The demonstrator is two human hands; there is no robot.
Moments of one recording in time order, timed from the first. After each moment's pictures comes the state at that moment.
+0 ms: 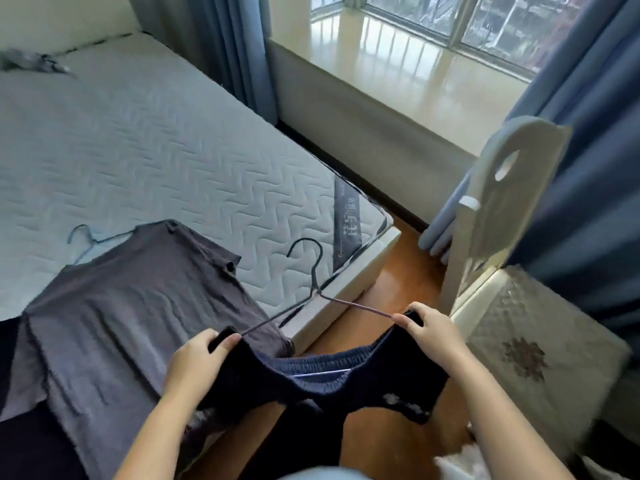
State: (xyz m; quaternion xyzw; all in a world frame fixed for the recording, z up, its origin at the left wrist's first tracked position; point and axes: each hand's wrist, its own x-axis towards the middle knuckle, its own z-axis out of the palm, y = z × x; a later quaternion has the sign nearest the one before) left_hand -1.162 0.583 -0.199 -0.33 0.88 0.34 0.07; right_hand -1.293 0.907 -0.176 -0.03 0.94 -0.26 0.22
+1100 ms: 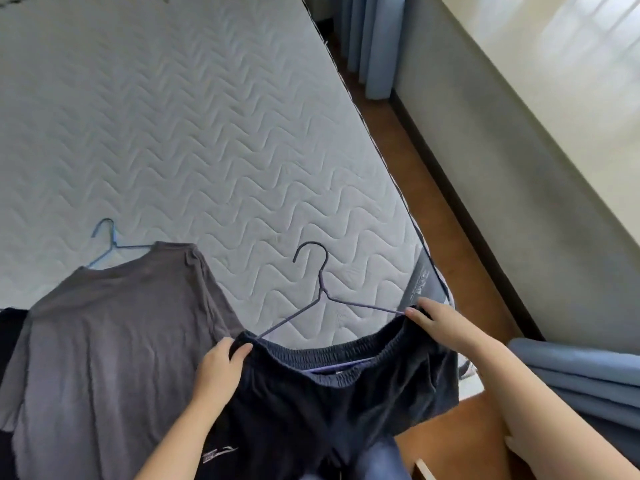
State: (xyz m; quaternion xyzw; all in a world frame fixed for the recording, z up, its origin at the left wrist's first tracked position) left_hand -1.495 0.498 -0.279 -0.56 0.75 0.35 0.09; right_hand -1.779 0.713 -0.272 -0.26 0.84 -0.14 0.46
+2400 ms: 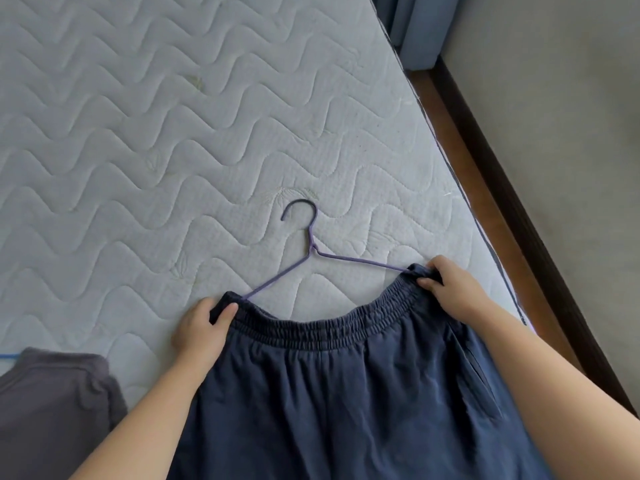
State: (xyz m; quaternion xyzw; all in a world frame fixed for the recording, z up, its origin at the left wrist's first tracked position) left_hand -1.693 0.234 -0.543 -0.60 0.73 0.33 0.06; right_hand -1.989 0.461 -0.531 -0.21 0.89 -0.14 0.37
